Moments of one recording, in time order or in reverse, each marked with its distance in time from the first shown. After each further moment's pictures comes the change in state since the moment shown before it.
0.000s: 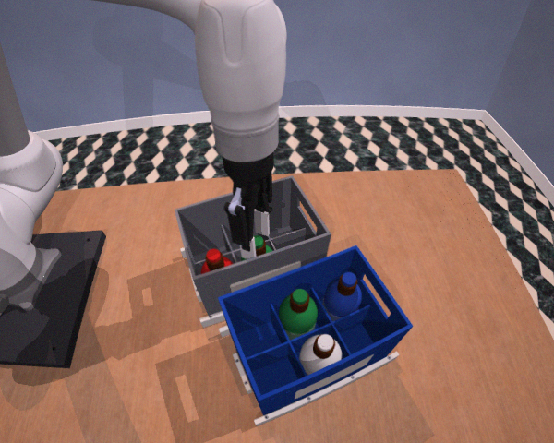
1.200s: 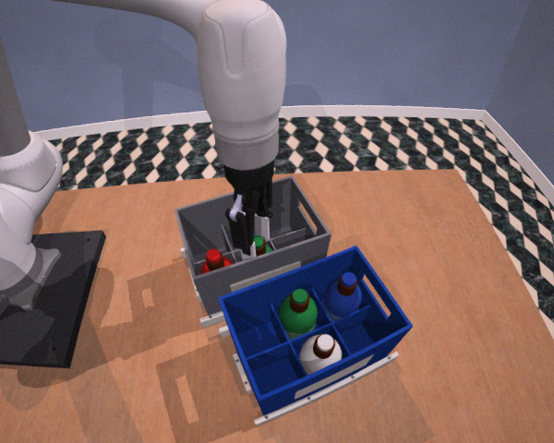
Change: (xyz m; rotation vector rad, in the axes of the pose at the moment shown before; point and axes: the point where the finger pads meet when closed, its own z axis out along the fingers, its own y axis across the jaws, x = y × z) arm 0.000 0.000 0.014 0.000 0.000 0.000
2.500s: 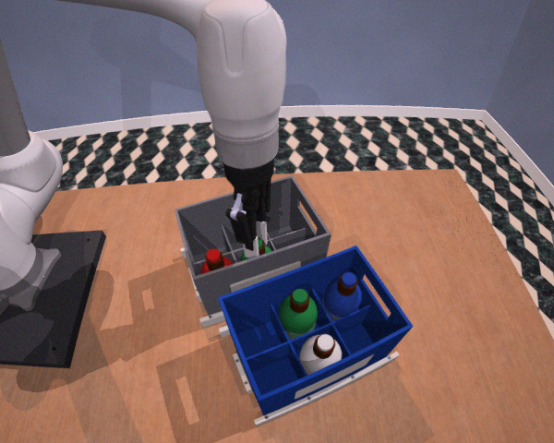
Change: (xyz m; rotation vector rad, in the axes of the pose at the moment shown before) arm 0.000 0.000 -0.002 0.000 0.000 0.000
